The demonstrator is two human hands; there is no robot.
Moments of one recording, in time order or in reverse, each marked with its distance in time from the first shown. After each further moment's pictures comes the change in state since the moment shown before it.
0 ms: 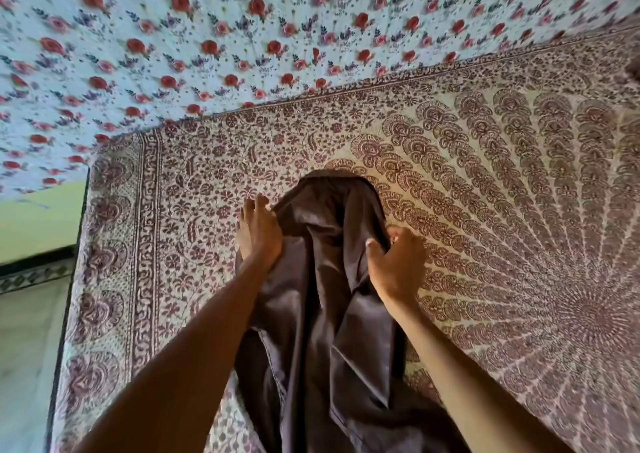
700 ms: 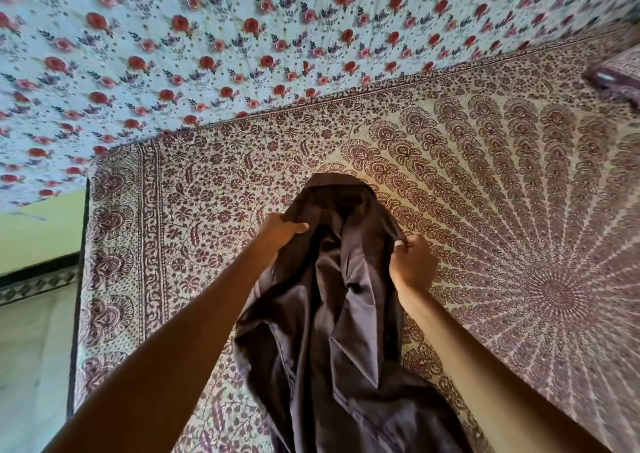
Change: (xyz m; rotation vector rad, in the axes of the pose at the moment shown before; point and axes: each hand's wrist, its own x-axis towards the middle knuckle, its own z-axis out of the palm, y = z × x) left_hand -0.015 0.036 -0.039 -0.482 -0.540 -0.313; right_hand -0.010 -0.001 -0.045 0.109 0.048 0.240
